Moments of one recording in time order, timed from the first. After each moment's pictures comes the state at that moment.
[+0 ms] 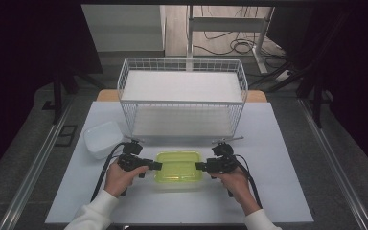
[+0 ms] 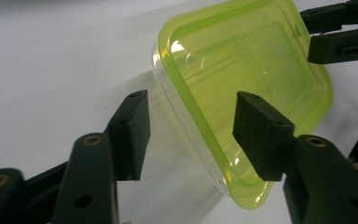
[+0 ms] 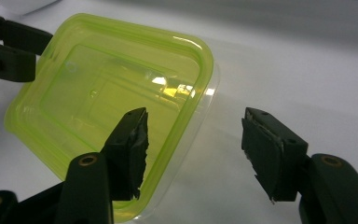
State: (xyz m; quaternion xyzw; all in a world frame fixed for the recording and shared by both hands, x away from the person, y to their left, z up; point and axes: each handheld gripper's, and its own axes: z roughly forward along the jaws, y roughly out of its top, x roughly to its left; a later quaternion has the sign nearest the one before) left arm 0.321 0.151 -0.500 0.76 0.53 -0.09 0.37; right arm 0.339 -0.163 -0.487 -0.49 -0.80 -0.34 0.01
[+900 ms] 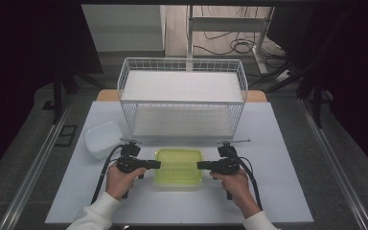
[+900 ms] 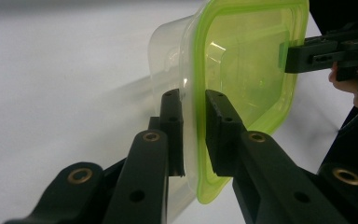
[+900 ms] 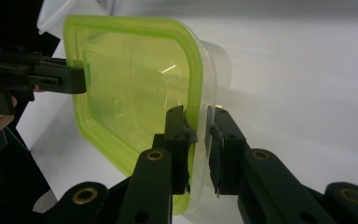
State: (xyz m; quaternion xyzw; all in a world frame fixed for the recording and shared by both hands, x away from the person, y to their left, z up) left arm 0.307 0.152 -0.491 0.74 0.53 -0.08 0.42; right arm 0.333 -0.173 -0.486 -0.51 -0.76 -0.40 0.09
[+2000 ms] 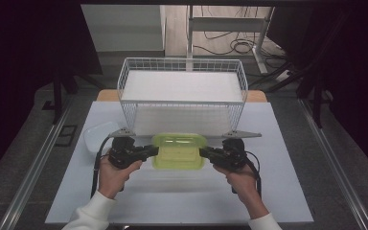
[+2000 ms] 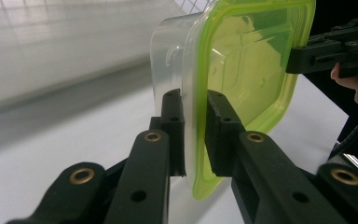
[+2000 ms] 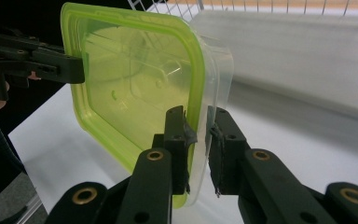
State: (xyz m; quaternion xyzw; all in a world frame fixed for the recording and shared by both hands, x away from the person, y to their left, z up) left arm 0.287 0.152 -0.423 0.74 0.46 0.04 0.49; right arm 0.309 -0.171 -0.415 -0.41 -0.78 -0.47 -0.05
